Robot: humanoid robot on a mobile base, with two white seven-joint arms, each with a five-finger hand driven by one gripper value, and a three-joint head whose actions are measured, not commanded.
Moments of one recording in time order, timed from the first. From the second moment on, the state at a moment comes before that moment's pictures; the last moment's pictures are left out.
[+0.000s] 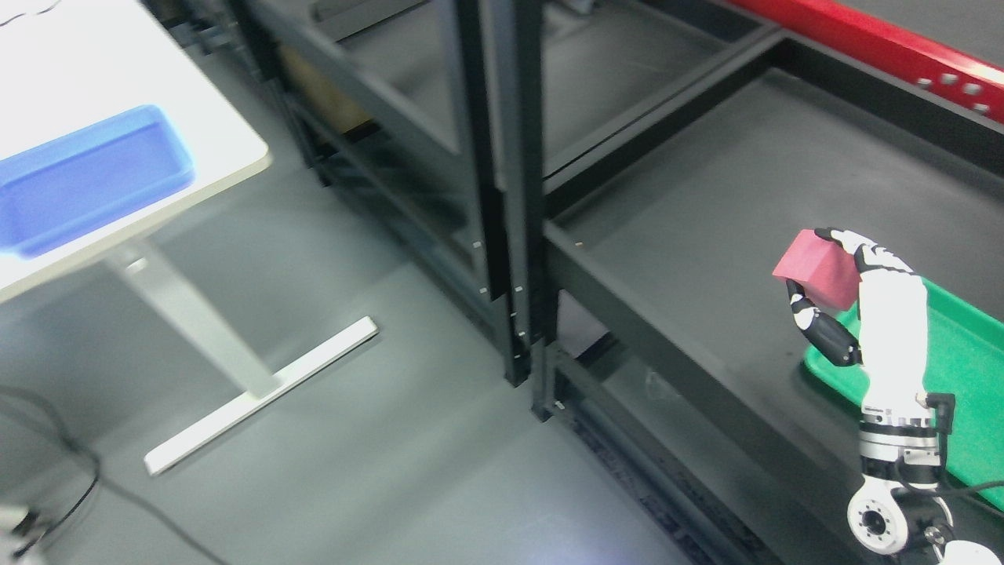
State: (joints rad) left arm 0.00 0.00 -0.13 0.00 0.13 -0.12 -0.17; right arm 0.11 -0.25 0.03 -1.63 0.81 -0.23 -0.54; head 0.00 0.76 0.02
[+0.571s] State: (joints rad) left arm 0.00 0.00 -0.13 0.00 0.13 -0.12 -0.17; right arm 0.11 -0.25 0.02 -1.63 0.81 -0.23 -0.54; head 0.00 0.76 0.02
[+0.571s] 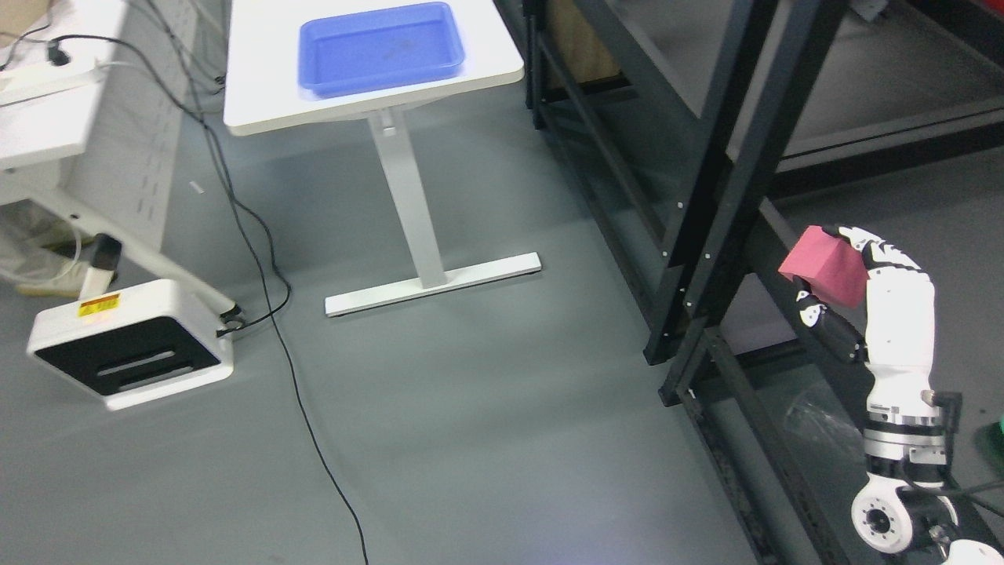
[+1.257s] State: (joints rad) left arm 0.00 0.00 -0.13 0.00 0.13 -0.12 -0.17; right arm 0.10 -0.25 0.03 -1.63 0.81 -0.23 -0.54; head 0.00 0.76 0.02
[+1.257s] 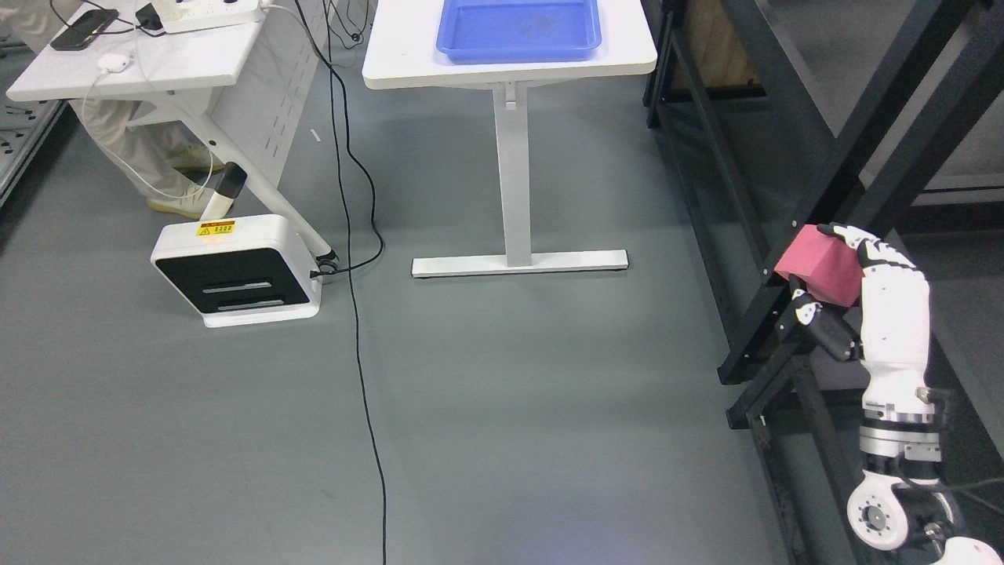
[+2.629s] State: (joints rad) left arm 0.00 0.00 -0.13 0.00 0.13 -0.12 -0.17; right arm 0.14 -0.24 0.01 -1.63 0.75 -0.26 -0.69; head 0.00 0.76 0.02
